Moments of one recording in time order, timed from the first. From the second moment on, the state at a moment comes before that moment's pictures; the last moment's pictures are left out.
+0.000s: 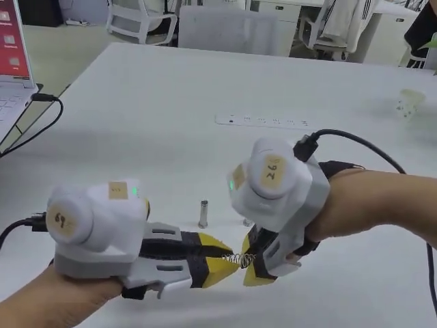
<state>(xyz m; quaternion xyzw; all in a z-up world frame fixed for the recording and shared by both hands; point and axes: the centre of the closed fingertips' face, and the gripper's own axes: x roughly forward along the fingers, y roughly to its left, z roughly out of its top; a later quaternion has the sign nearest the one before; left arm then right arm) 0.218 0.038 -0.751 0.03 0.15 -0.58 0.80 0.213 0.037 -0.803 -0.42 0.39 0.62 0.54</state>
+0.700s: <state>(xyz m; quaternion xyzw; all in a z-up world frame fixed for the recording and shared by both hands) 0.223 0.043 -0.749 0.03 0.14 -0.58 0.80 0.218 0.039 -0.787 -0.41 0.38 0.62 0.56</state>
